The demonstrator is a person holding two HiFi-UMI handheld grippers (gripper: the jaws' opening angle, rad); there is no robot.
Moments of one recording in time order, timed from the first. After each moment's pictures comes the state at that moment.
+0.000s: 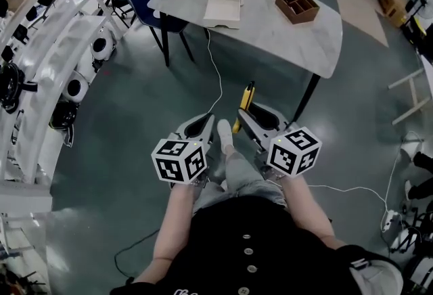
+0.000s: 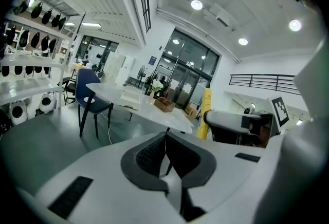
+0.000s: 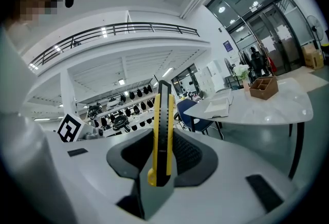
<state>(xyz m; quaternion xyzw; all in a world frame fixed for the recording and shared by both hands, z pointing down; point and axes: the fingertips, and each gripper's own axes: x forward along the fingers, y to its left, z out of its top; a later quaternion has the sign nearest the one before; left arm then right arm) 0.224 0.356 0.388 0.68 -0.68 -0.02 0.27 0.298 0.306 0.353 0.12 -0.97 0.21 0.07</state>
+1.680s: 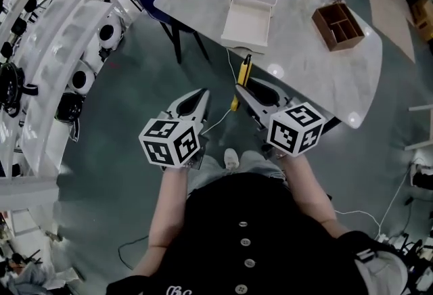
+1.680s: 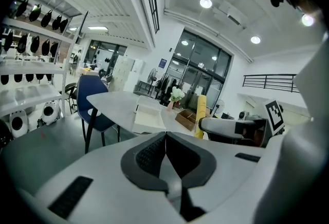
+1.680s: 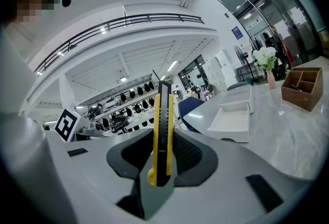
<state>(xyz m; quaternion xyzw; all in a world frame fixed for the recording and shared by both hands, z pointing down) 0.019 0.145 0.383 0.64 -0.72 -0.02 0.26 0.087 0.084 0.368 0.06 -0.97 0.23 0.09</state>
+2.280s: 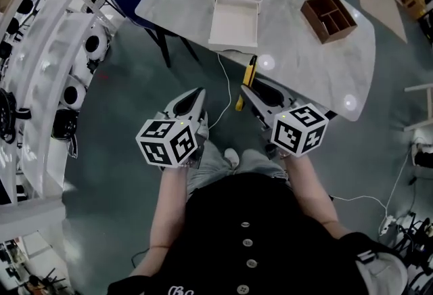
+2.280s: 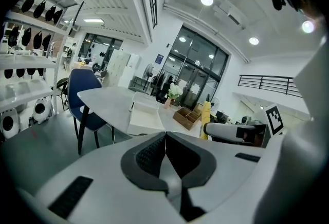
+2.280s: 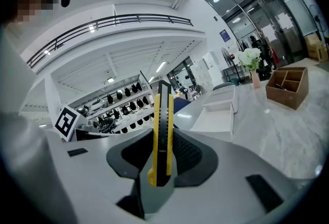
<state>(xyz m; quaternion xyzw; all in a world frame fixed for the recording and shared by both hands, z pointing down) 0.001 0.100 0.395 0.66 -0.69 -0.01 0.28 0.095 0.035 0.386 0.13 -0.96 0.25 0.10</state>
